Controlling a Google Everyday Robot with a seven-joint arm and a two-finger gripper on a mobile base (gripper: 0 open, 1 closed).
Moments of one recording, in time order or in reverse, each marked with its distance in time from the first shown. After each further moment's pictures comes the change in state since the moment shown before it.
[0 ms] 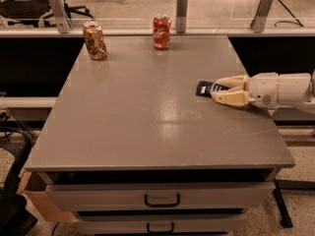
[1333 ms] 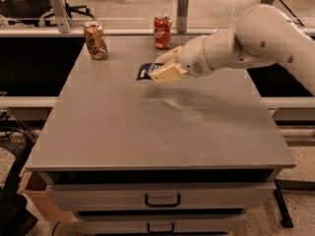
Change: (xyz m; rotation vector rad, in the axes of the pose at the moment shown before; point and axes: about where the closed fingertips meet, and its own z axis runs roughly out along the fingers) arm -0.130 0.069 0.130 -0.041 0.169 -0.158
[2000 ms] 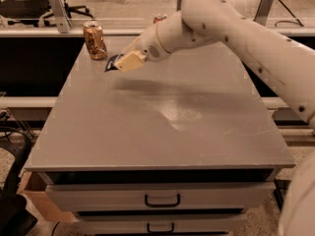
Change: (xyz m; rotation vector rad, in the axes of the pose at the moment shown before) arm -0.062 -0.006 0.093 -0.059 0.048 -0.023
